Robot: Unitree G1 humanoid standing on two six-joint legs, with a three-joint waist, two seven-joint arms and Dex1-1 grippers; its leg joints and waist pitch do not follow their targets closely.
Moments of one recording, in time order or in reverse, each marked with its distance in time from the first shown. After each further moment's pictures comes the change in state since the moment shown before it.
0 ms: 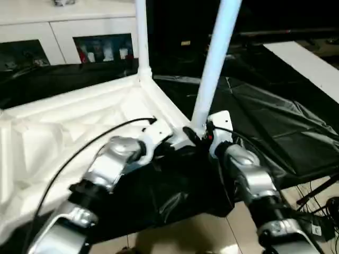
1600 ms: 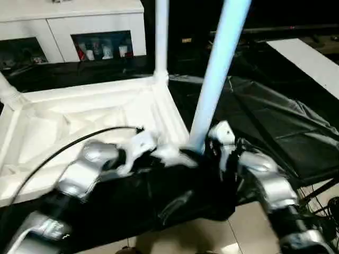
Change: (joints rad) left arm 0.031 0.043 0.003 -0.015 -0.034 -0.053 -0.119; right arm 0.046 -0.006 -0.009 -0.020 0.032 0.002 0.065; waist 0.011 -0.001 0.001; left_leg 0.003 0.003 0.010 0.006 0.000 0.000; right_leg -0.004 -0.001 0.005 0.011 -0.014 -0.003
